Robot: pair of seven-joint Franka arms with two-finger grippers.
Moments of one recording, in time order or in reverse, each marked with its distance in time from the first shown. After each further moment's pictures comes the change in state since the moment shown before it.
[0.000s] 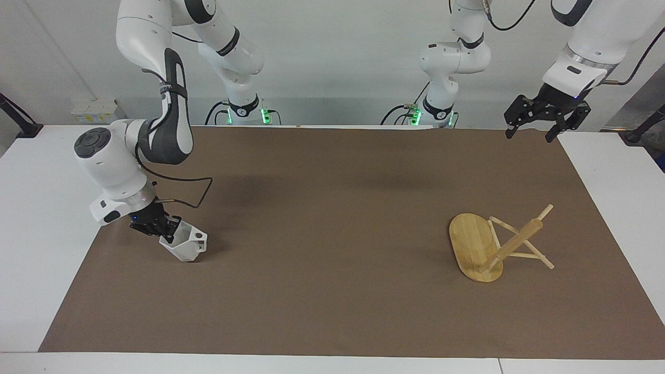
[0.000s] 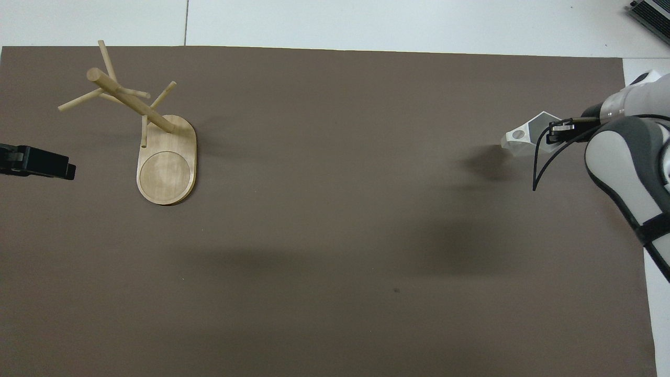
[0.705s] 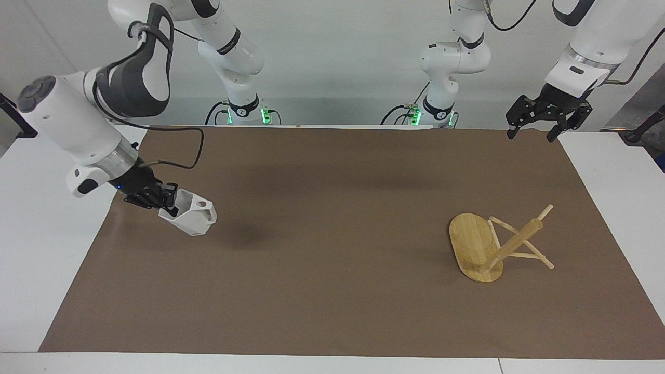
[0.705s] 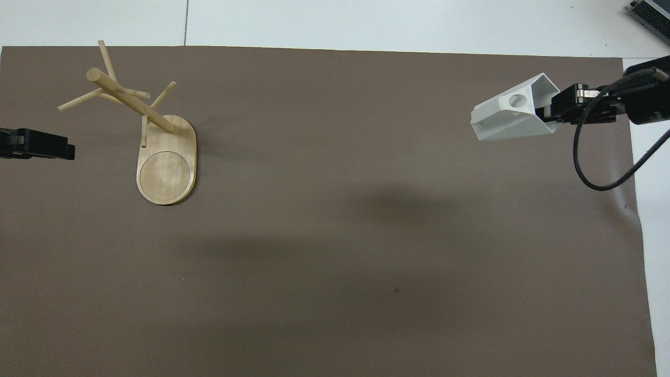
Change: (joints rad) left arm 0.004 -0.002 0.008 -0.054 0.000 0.155 -0.021; right arm 0.002 -0.128 0.050 0.237 0.594 -0.406 0.000
